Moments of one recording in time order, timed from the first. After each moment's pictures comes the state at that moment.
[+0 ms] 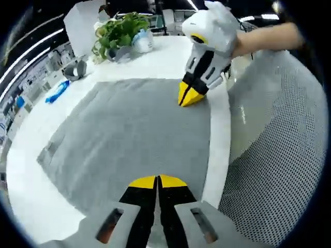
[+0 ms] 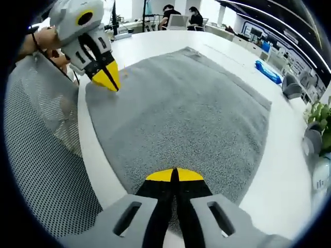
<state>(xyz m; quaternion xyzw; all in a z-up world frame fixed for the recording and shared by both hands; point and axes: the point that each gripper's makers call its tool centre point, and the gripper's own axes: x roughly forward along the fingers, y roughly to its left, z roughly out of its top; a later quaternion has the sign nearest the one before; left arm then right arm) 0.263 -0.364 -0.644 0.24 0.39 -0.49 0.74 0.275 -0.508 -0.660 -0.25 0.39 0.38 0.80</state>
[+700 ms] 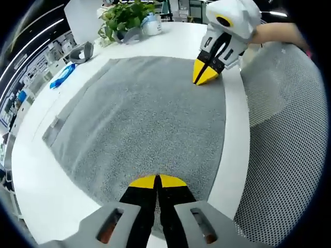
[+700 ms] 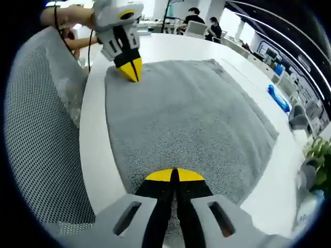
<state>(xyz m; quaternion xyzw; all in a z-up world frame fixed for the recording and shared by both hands) 0.297 -0.315 -0.658 0.31 0.38 -0.46 0.74 0.281 -0.479 -0.659 -0.37 0.32 0.44 0.75</state>
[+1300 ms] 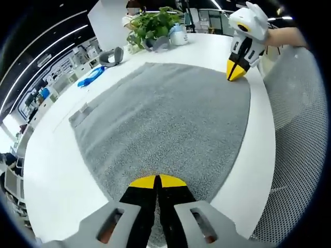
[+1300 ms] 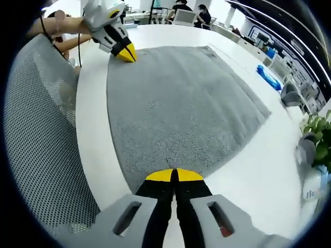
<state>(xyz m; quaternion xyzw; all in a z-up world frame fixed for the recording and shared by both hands) 0.326 -0.287 -0.655 0.30 0.33 -0.38 0.81 0.279 -0.523 -0.662 -0.29 0.40 0.39 0.78</state>
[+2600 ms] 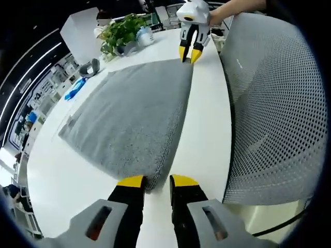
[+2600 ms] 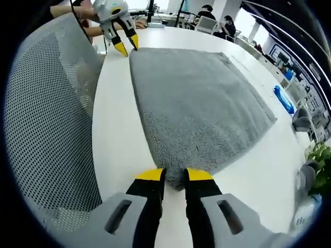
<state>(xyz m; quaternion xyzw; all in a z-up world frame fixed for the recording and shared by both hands) 0.256 -0.232 -0.650 0.37 0.29 -0.46 0.75 0.260 -0.522 -0.657 -0.34 0.36 0.47 0.73</state>
